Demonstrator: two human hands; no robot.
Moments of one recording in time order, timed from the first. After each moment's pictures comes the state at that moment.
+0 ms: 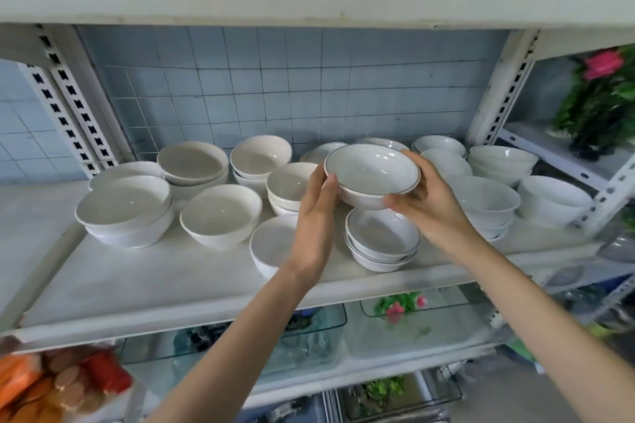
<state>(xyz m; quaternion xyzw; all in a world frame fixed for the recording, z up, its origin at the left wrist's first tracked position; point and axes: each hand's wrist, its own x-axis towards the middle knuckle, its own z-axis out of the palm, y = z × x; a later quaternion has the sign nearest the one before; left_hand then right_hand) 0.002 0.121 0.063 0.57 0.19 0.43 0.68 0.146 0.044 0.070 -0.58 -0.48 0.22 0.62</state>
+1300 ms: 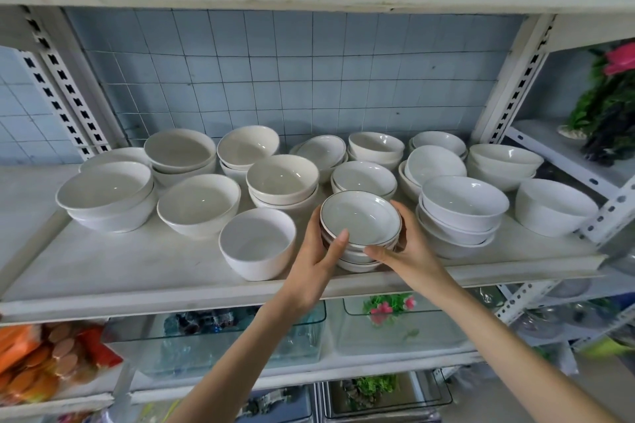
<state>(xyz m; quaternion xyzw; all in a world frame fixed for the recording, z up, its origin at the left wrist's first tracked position) 0.028 0.101 -0.013 0.69 0.23 0.34 0.59 0.183 0.022 -0.006 -0.60 -0.49 0.27 0.57</state>
